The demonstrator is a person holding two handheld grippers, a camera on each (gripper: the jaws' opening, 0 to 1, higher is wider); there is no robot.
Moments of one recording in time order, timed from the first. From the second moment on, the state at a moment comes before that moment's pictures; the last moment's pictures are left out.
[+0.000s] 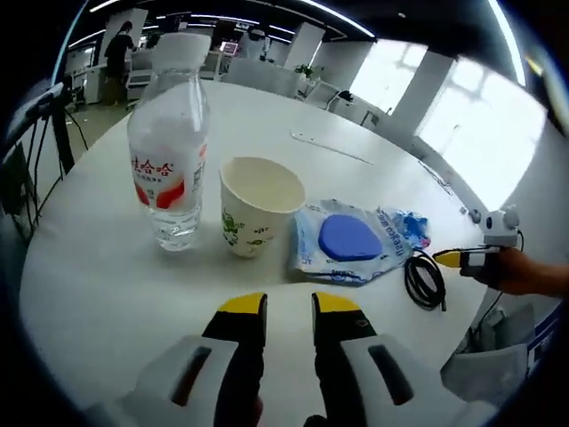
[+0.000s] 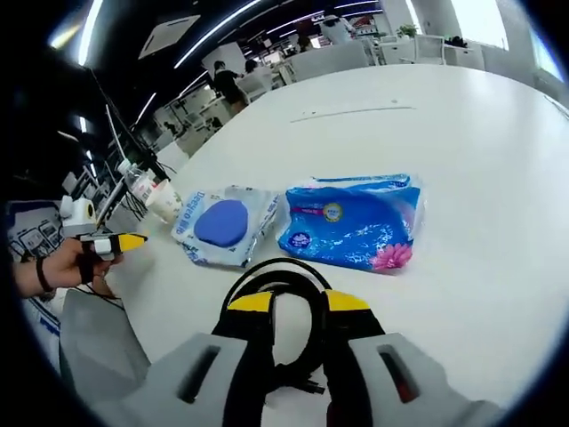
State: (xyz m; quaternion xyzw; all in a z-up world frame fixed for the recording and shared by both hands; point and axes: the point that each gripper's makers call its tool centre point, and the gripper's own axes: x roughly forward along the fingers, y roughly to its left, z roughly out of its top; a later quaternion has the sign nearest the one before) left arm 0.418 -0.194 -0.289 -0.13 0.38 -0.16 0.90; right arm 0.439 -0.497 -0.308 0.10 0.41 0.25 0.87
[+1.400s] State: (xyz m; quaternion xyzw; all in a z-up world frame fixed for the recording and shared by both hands) left arm 0.378 -0.194 -0.253 -0.12 0.34 -0.17 0.92; right arm 0.423 -0.510 -0.324 0.03 0.43 0.24 0.87
